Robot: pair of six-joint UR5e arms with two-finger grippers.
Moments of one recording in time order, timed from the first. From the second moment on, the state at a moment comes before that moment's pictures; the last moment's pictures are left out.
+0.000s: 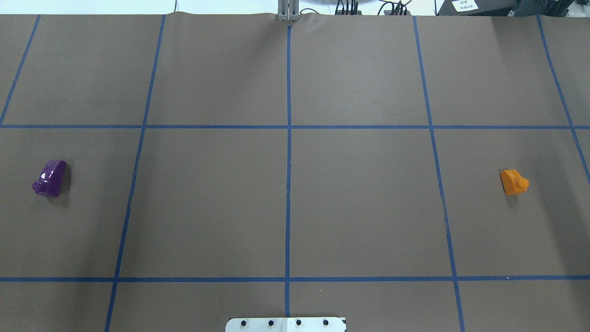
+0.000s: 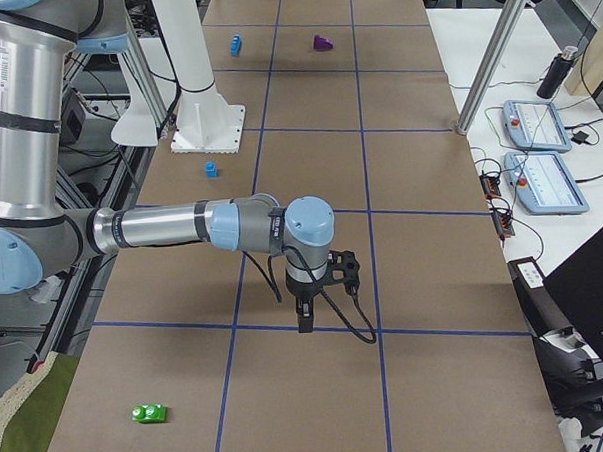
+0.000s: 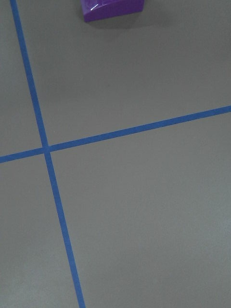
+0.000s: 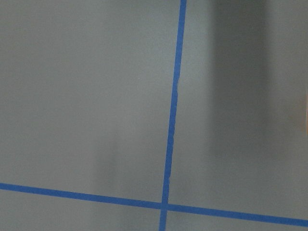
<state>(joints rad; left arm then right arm) -1.58 -1.38 -1.79 -1.58 -2.36 0.20 1.59 -1.76 1.88 -1.77 2.25 -0.15</state>
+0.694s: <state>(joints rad) -1.58 -1.37 -1.85 -1.58 -2.36 0.20 1.59 -1.75 1.88 -1.77 2.25 -0.15</state>
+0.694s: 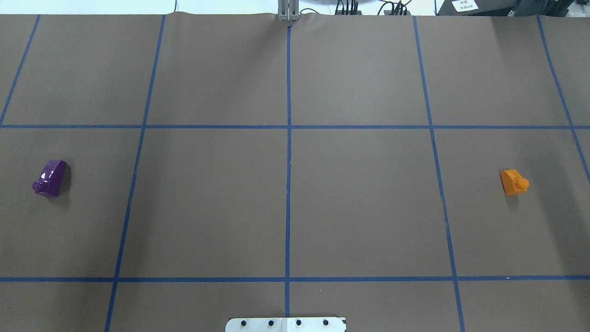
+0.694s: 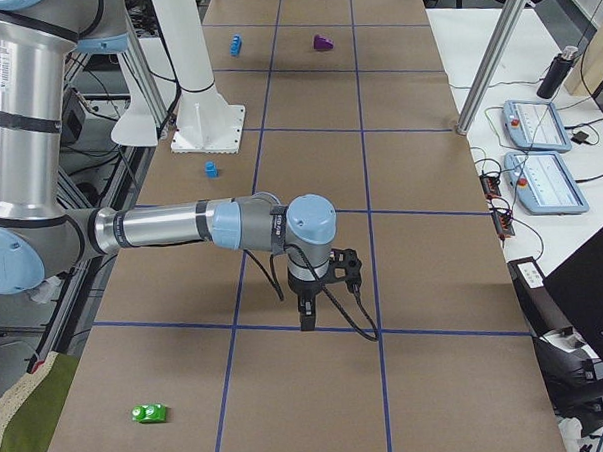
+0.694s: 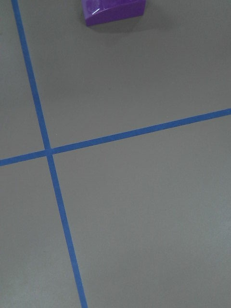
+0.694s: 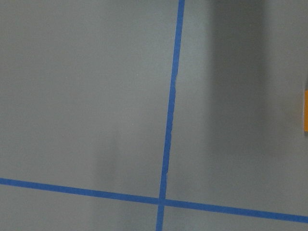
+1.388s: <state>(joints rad) -1.57 -1.46 -1.86 -1.76 -2.36 0.19 1.58 -1.69 1.90 -1.76 2.26 -0.15</state>
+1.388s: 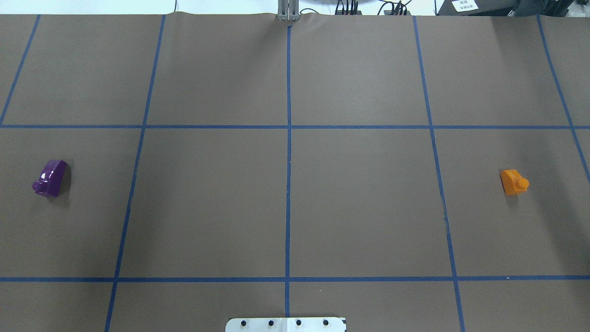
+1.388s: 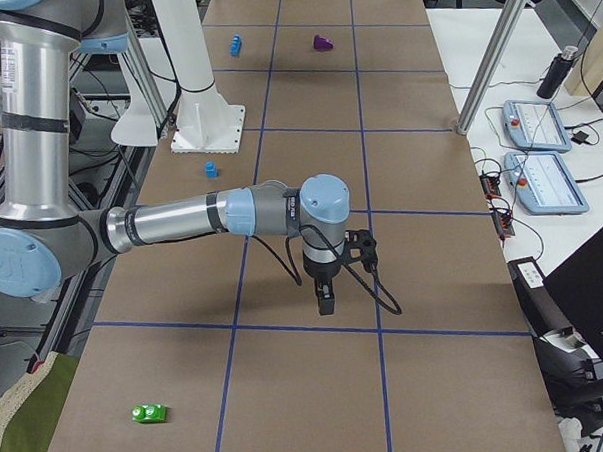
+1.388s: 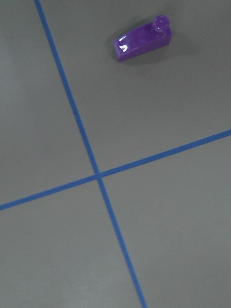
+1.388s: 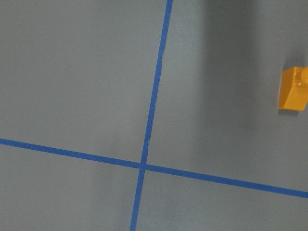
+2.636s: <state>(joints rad) -1.23 -1.43 -1.72 -2.19 -2.27 -0.47 1.57 -1.70 1.83 -1.35 2.29 -0.14</state>
